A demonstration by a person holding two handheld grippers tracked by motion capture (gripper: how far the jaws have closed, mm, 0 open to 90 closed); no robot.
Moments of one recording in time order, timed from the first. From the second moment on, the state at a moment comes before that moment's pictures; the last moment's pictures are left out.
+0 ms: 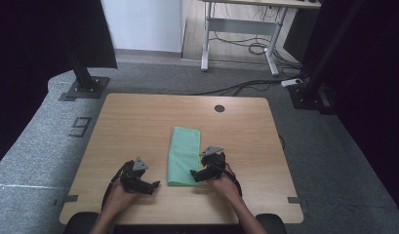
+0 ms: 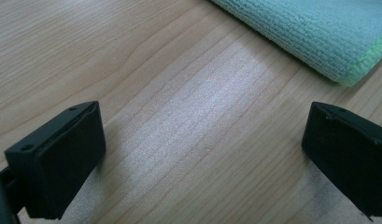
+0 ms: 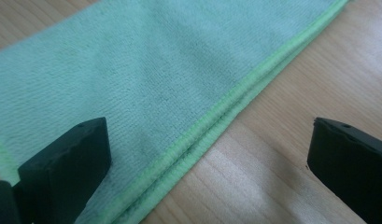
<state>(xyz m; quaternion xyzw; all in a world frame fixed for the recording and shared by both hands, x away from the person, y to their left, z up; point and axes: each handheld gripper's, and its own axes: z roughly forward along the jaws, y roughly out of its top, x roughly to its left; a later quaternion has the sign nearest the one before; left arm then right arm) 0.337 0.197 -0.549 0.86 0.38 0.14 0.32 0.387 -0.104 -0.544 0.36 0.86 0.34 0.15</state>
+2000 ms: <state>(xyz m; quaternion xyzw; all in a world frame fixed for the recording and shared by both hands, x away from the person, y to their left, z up) 0.369 0.142 -0.549 0.85 0.38 0.14 0.33 0.357 -0.139 -0.541 0.37 0.85 0.35 0.12</state>
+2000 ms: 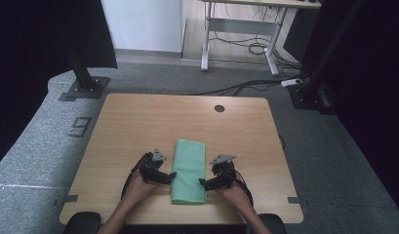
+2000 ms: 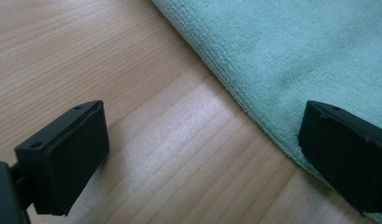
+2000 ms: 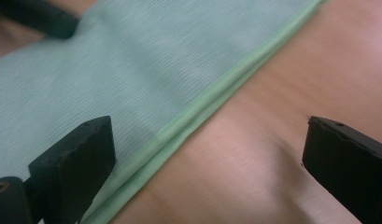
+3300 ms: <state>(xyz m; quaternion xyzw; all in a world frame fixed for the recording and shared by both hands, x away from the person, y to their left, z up) 0.366 0.142 -0.549 0.86 0.37 0.13 0.33 0.478 -0.109 -0.539 0.37 0.86 0.33 0.12</state>
